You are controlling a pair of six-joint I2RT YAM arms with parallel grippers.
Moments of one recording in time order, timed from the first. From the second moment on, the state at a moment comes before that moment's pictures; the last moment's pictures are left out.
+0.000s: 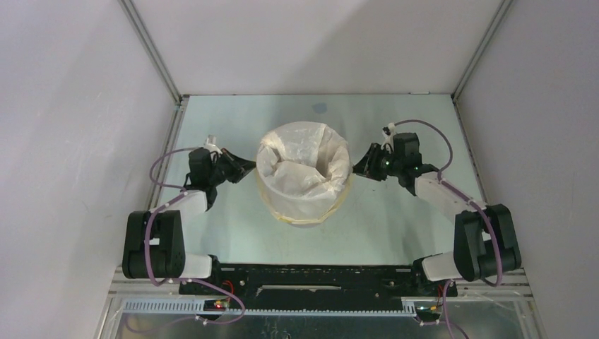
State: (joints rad) left arm 0.02 1.37 0.54 0.38 0.55 -0.92; right arm 0.23 1.43 0.78 -0.02 -0.52 0.65
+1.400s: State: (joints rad) left arm 0.01 1.20 0.47 0.37 0.52 -0.91; right arm 0.89 1.73 1.70 -0.92 -0.05 -0.10
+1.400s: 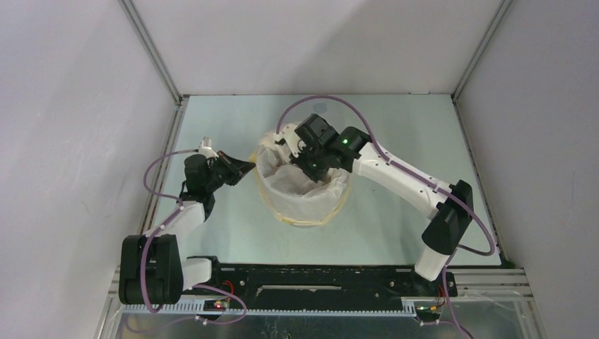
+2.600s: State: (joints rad) left arm -0.05 1.03 0.47 0.32 0.47 -0.93; right arm 0.90 1.94 1.63 -0.93 -0.06 -0.14
